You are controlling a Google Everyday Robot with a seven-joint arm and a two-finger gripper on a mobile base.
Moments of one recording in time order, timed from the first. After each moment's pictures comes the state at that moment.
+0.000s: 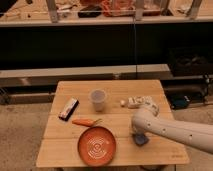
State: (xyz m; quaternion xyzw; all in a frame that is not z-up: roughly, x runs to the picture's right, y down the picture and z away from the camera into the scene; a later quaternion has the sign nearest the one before) arm 0.188 0.260 0.805 -0.20 -0.18 -0.70 0.66
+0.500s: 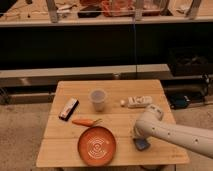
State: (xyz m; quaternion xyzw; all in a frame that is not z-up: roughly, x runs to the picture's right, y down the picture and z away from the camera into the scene) arm 0.192 0.276 0.797 -0.20 -0.20 -0.70 0.66
